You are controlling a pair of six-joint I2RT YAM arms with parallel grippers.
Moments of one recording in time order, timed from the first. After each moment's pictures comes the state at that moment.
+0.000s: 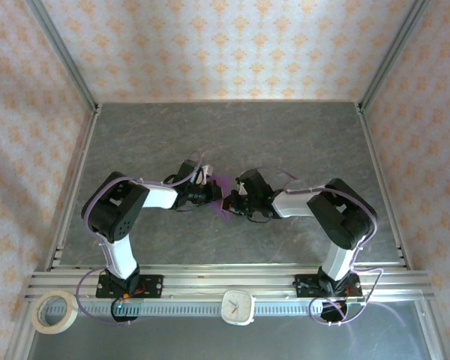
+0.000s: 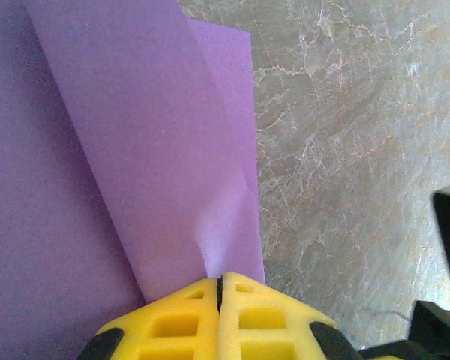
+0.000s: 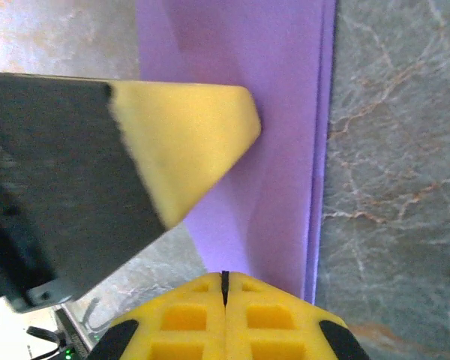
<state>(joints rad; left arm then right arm) -0.46 1.82 0.77 0.22 0.45 -0.75 0.72 1.74 0.77 0.17 -0.43 0.98</state>
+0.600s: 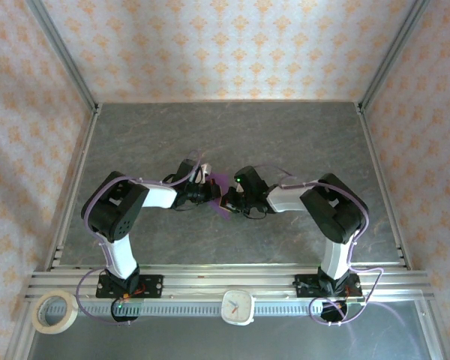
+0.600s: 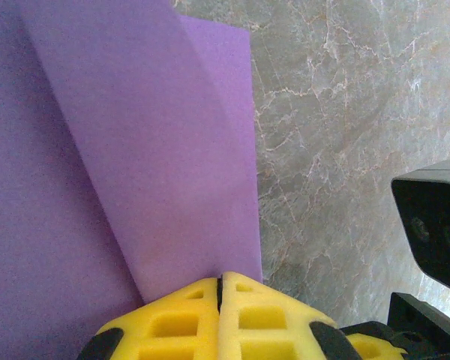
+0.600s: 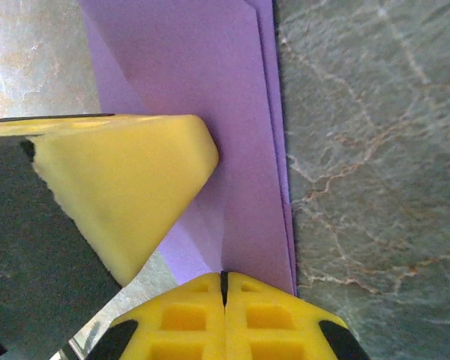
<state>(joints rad) -0.45 1.82 0.77 0.23 0.44 -0.75 0.71 1.84 0.85 0.11 -0.41 1.02</state>
